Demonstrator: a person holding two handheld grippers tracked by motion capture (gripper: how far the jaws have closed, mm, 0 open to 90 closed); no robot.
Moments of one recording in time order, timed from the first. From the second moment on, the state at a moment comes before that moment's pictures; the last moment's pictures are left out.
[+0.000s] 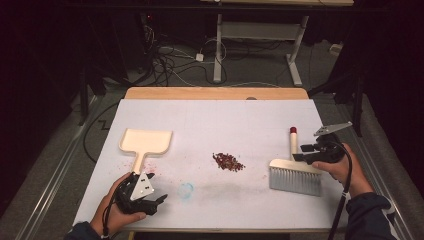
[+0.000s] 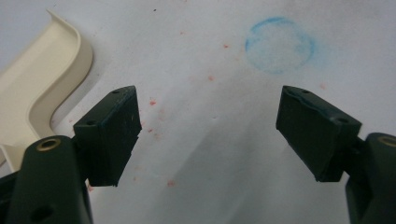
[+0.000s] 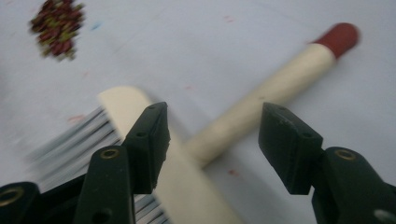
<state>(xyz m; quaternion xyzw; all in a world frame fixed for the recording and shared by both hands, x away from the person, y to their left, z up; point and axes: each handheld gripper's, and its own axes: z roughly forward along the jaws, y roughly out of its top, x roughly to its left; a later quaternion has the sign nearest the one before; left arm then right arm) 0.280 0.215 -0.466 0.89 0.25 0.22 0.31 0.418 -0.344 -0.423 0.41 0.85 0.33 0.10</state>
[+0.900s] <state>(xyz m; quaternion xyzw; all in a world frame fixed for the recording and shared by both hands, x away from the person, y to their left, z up) 0.279 0.215 -0.464 0.89 0.25 0.23 0.31 0.434 -0.322 -0.437 0.48 0.80 0.30 0.22</state>
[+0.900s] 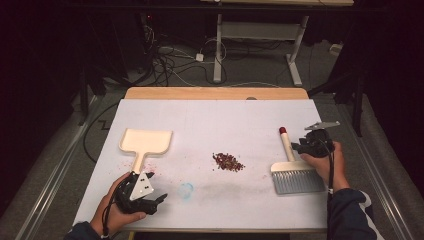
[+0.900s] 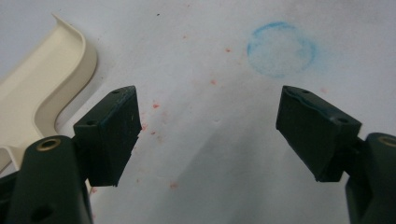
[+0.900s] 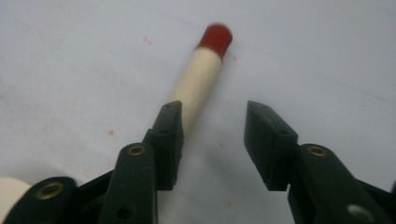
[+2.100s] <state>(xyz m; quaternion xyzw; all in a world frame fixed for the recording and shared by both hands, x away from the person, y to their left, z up) 0.287 0.221 -0.455 0.85 0.28 0.27 0.36 0.273 -0.262 -0.429 0.29 0.77 0.44 0.35</state>
